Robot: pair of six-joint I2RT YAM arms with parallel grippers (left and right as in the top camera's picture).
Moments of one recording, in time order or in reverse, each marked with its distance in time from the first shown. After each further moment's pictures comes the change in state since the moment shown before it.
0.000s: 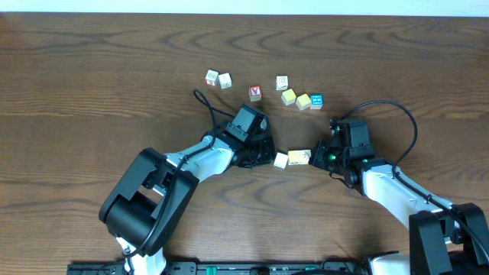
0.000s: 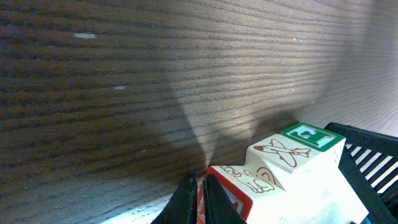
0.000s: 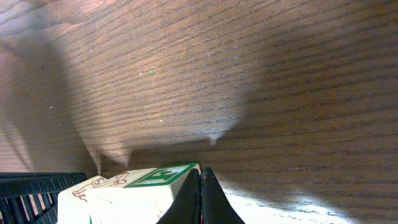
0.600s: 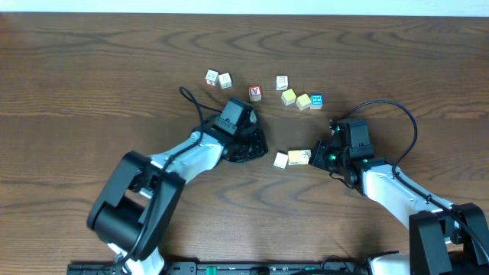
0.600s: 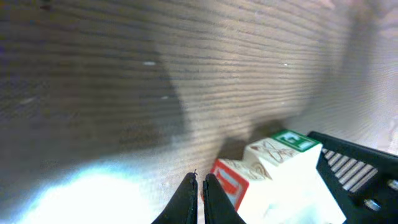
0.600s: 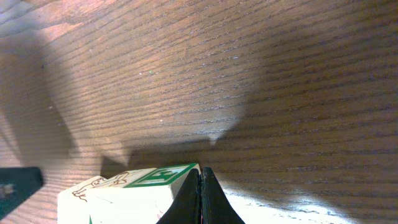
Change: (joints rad) left arm 0.074 -0.065 0.000 -0.076 0.029 -0.008; right arm 0.000 0.000 0.000 0.000 0.000 0.000
